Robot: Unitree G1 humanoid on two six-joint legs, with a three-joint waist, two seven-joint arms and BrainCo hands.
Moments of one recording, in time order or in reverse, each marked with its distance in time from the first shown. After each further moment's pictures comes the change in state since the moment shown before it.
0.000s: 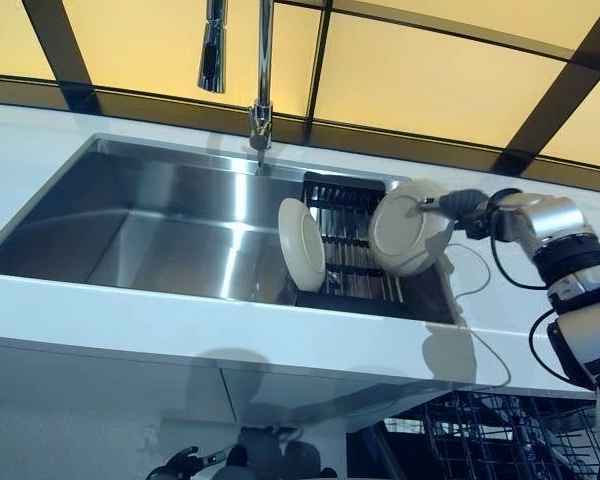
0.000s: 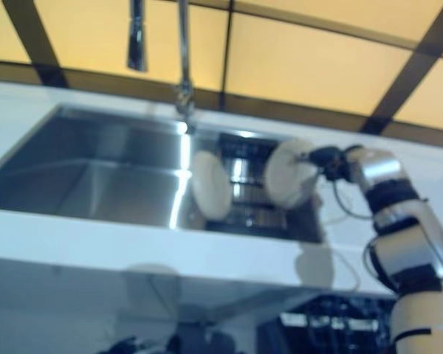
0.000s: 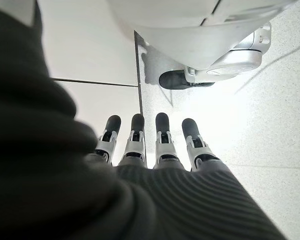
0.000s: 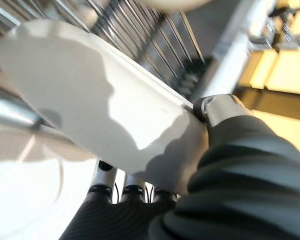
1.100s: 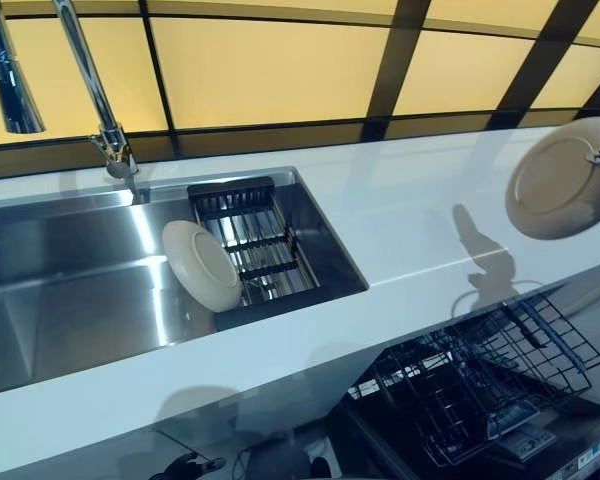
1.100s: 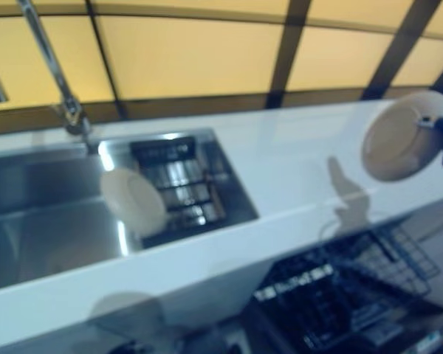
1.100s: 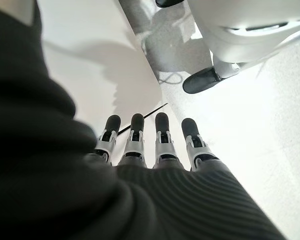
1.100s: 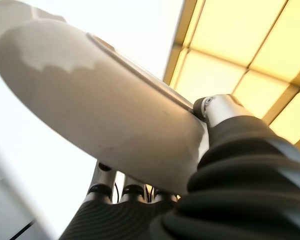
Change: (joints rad) left arm 0.031 0.001 0.001 0.000 0.001 -0.016 -0.012; right arm 0.317 -0.479 -0.287 -0.177 0.072 -0.077 -0.103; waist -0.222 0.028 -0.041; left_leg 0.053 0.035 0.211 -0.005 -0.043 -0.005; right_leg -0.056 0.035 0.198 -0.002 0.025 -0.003
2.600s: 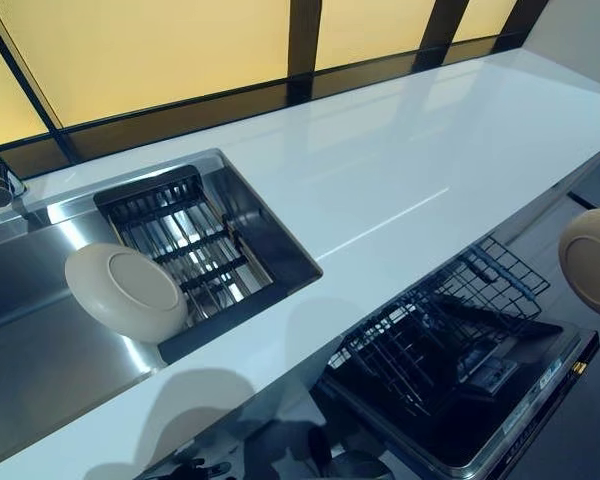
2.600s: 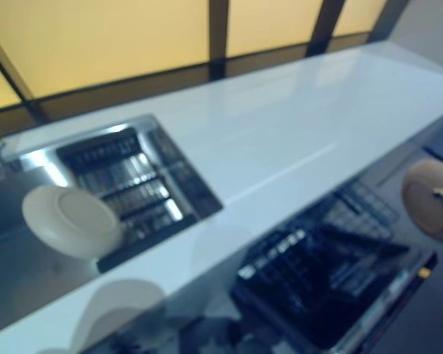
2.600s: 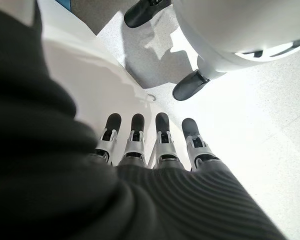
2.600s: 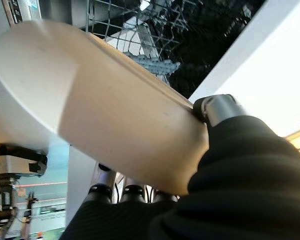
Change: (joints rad) left arm 0.003 -0.020 0.005 -0.023 0.025 0.059 -0.020; right arm 0.525 -0.044 -0.199 -0.172 -0.594 -0.346 0.121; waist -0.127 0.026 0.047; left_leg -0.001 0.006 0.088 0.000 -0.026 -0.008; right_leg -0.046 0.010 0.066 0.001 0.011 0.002
